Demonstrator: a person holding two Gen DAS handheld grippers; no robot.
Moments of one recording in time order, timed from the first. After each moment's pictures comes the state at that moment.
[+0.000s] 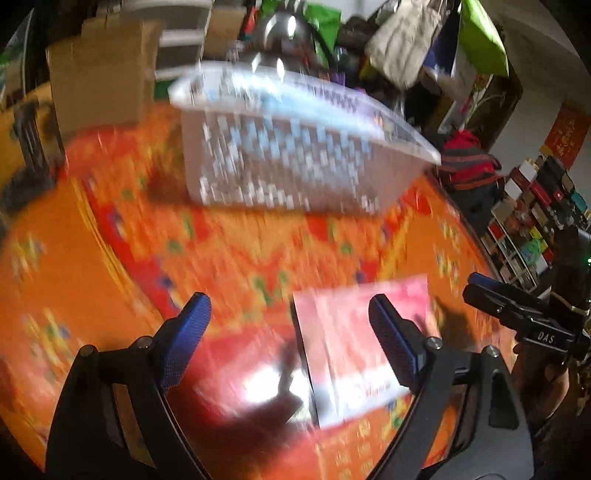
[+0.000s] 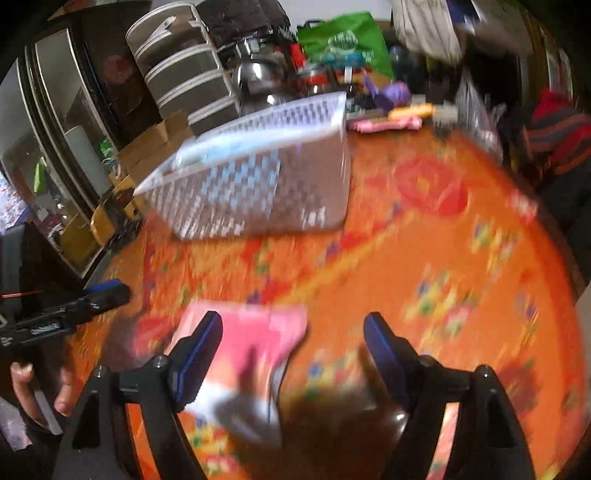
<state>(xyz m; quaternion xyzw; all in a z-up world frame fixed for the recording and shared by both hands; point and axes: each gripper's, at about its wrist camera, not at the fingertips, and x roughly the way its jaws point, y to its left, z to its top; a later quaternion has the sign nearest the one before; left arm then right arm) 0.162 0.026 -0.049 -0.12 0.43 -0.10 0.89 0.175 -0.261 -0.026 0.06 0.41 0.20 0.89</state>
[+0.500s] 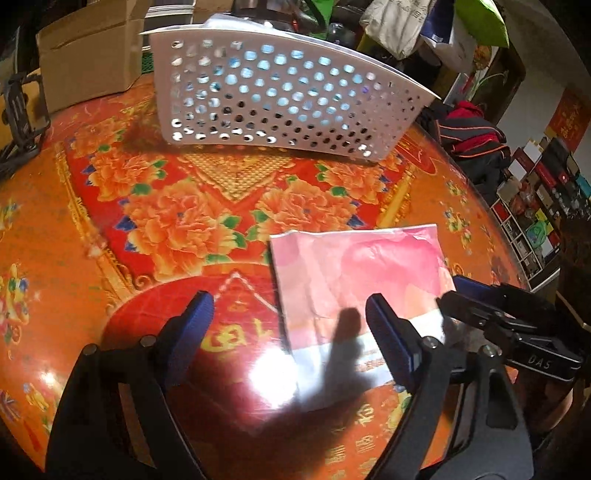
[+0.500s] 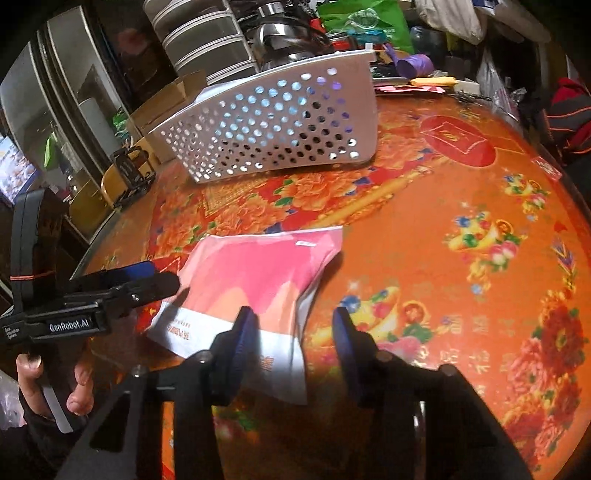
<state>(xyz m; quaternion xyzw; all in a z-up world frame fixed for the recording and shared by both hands) 0.152 -0.011 -0.089 -0.10 0.45 -0.10 0.88 0.148 -0.240 -0.075 0.04 0.45 0.23 0.86</state>
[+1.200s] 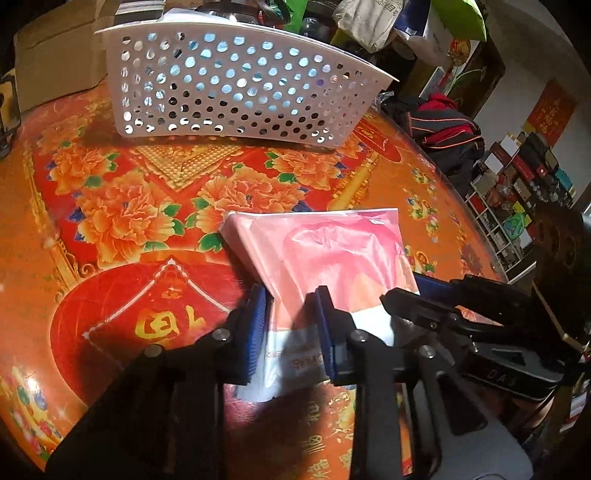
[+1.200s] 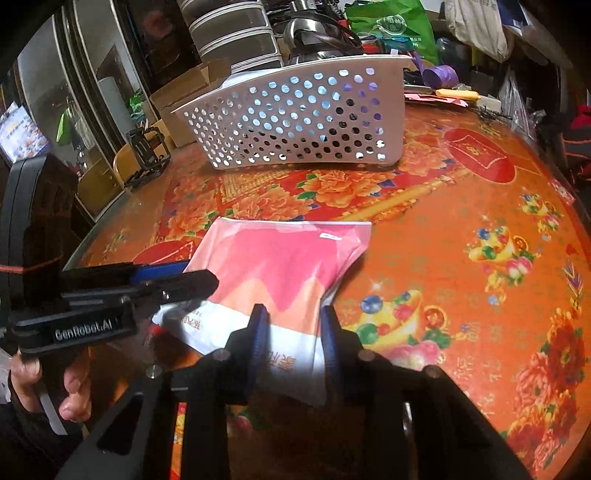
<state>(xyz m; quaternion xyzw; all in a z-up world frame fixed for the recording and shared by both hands) 0.146 -0.034 -0.092 -0.12 0.45 -0.15 0.87 0.141 -0.225 -0.077 0.00 0.44 0.26 0.86</state>
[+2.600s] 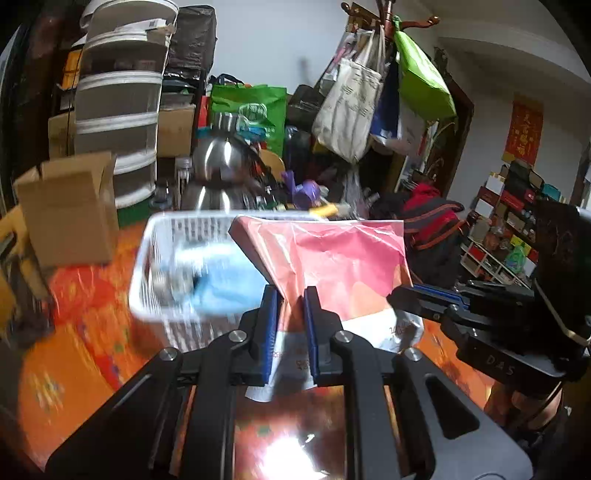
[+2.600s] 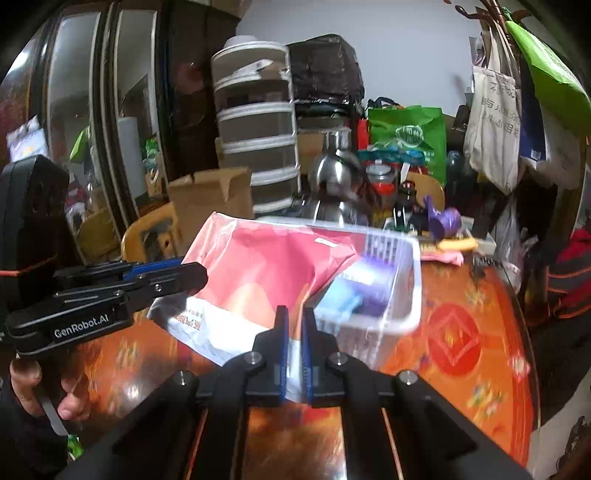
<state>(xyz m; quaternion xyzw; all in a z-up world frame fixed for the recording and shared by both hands) 0.205 0.007 0.105 -0.07 0.27 -0.15 0.95 0.193 -0.186 0.090 -0.04 0.28 0.25 0.92</state>
